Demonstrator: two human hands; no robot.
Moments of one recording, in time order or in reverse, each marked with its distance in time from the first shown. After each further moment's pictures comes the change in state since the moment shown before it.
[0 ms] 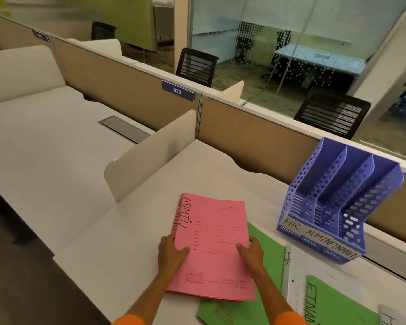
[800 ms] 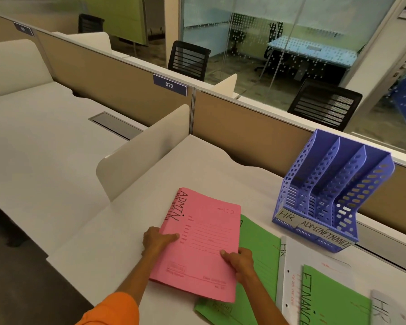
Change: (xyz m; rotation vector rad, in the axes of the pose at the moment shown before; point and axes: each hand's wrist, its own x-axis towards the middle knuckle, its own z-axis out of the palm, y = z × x) left_hand 0.059 -0.020 -0.023 -0.036 -0.050 -0.210; right_hand -0.030 0.015 0.019 0.239 -0.094 0.304
